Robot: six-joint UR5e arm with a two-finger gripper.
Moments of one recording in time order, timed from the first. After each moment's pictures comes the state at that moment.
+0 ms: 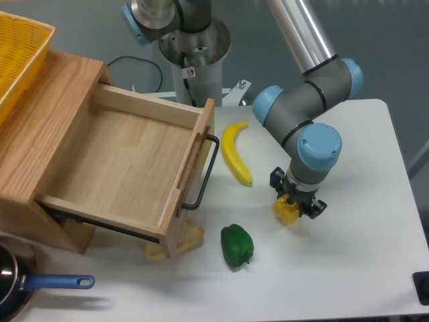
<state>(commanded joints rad) 2.65 -2.09 -1.58 -1.06 1.59 1.34</state>
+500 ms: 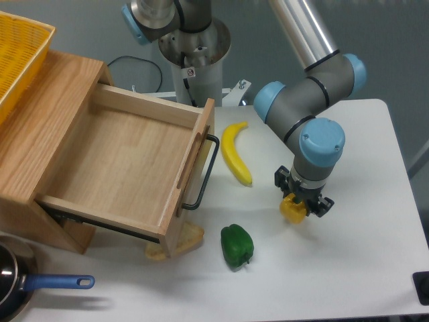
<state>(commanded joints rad) 2.66 -2.06 -1.51 -1.08 1.59 1.32</state>
